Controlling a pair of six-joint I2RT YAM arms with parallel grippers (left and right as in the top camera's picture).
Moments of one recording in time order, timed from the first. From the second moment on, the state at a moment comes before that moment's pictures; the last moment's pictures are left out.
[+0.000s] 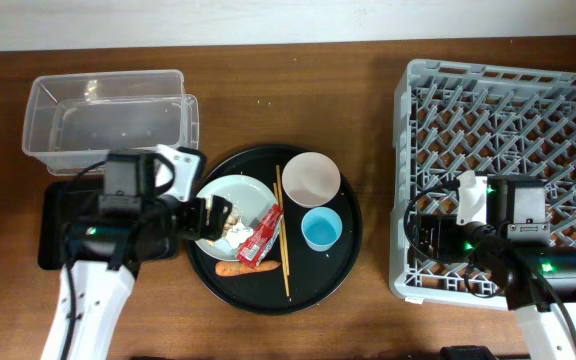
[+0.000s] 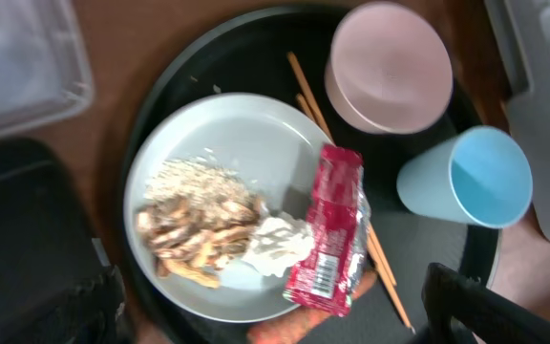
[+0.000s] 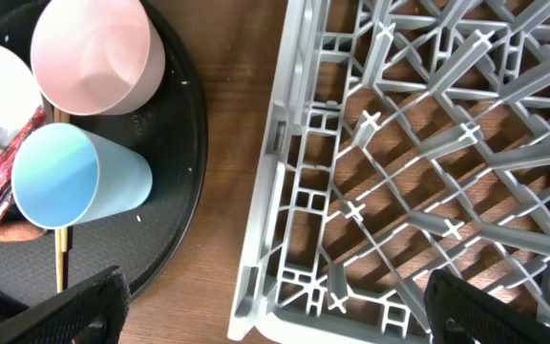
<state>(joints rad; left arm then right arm) -0.11 1.17 1.01 -0.83 0.32 0.08 -0.01 0.96 0.95 -1.04 -0.18 0.05</state>
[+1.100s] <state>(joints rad) -0.33 1.68 1.01 -0.78 0.16 0.09 -0.01 0.96 0.95 -1.06 -0.19 0.05</state>
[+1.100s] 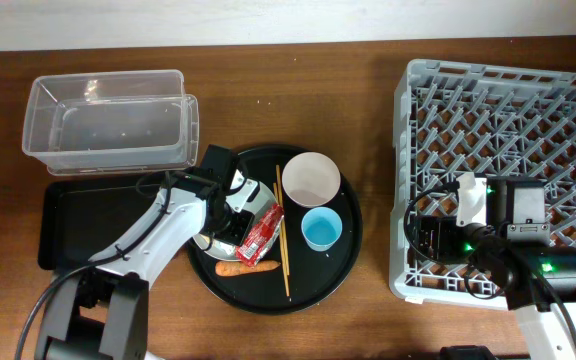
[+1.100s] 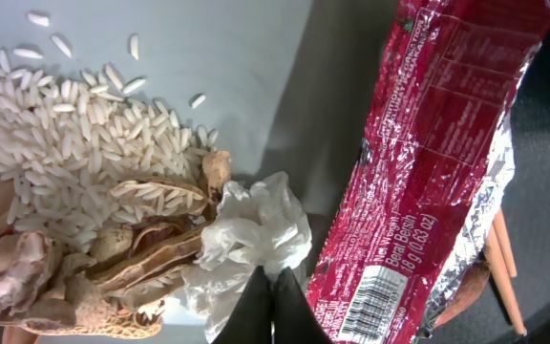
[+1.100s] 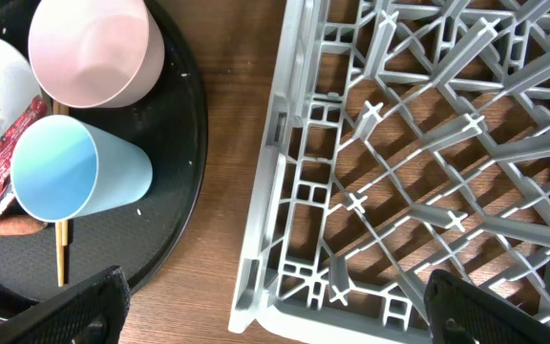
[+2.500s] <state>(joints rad) -0.36 1.80 1.23 -0.95 0.31 0.09 -0.01 0.96 0.95 -1.06 -0.19 0.05</state>
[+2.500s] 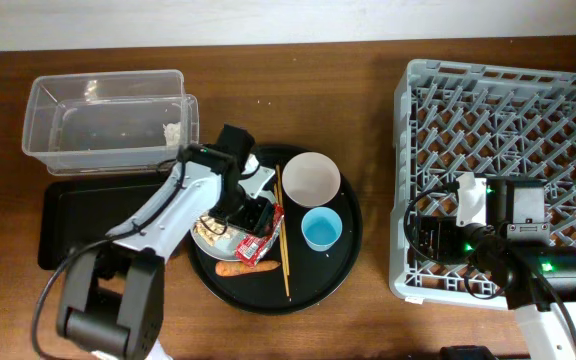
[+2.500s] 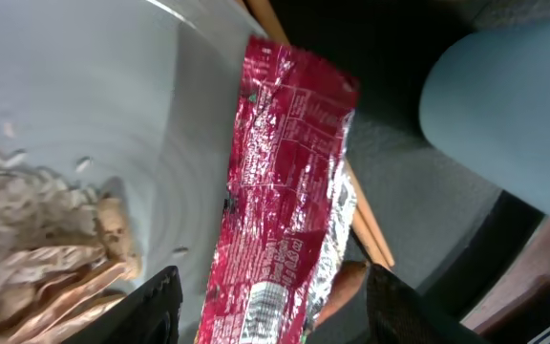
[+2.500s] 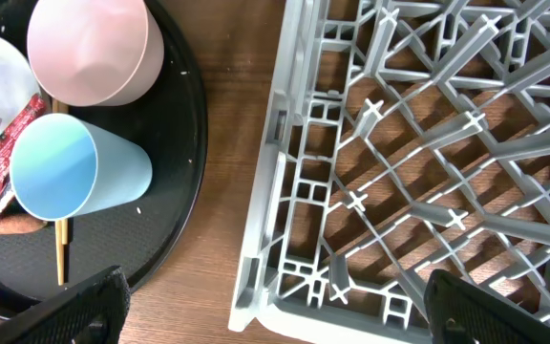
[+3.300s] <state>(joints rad) 0.06 1.77 1.67 -0.68 0.07 0.09 -0.01 0.96 0.95 -1.07 -0.19 0.05</state>
